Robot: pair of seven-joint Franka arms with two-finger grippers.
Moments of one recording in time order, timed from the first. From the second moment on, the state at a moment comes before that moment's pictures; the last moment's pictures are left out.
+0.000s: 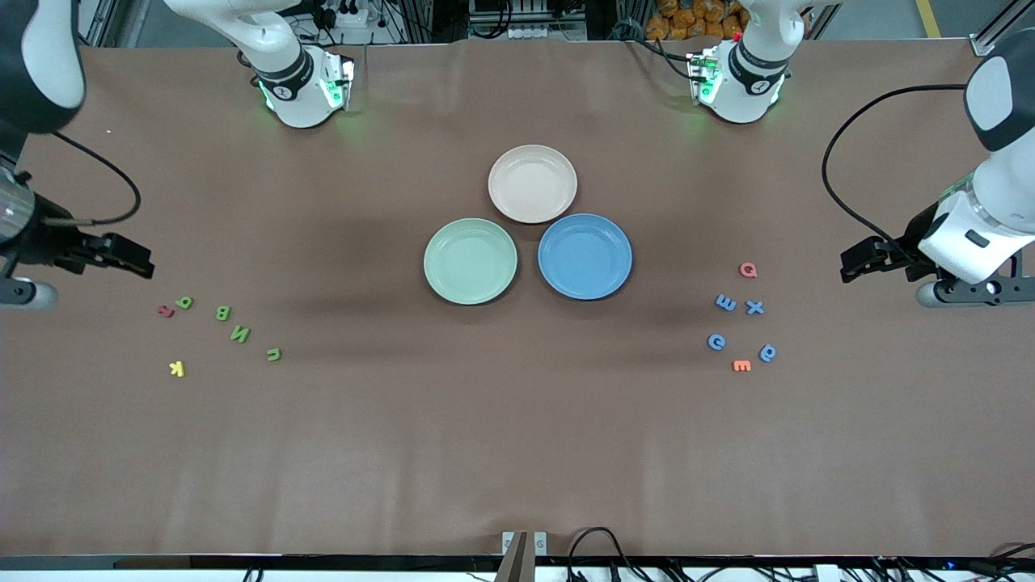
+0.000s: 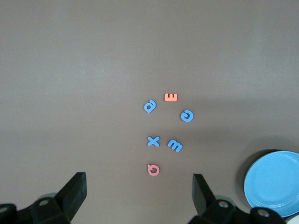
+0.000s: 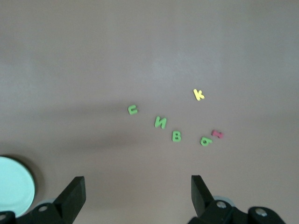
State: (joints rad) left arm 0.10 0.11 -0.16 -1.70 0.01 1.83 -0.07; right arm 0.13 0.16 -0.15 -1.53 -0.02 1.67 0.05
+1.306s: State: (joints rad) left arm 0.11 0.14 -0.16 -1.73 0.01 1.84 -0.01; right arm 0.16 0.27 -0.15 -1.86 0.12 2.08 0.06
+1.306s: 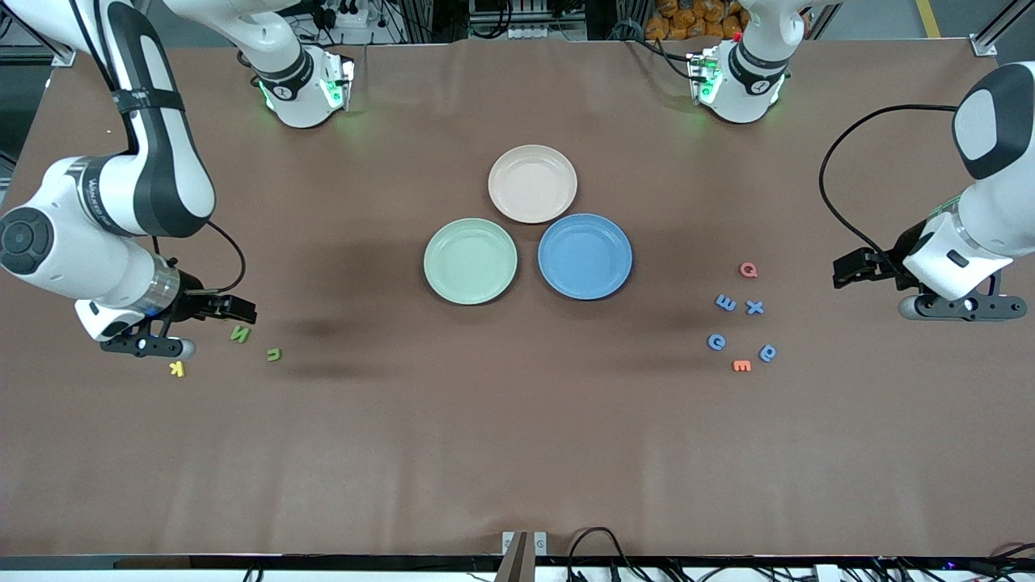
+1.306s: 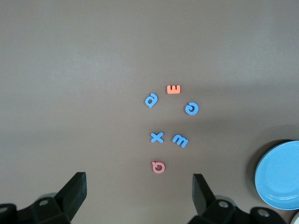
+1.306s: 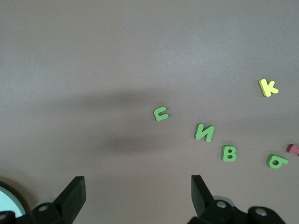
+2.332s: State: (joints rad) left arm 0.11 0.14 -0.16 -1.85 0.02 1.95 0.00; right arm 0.16 0.27 -0.15 -2.05 0.12 2.31 0.06
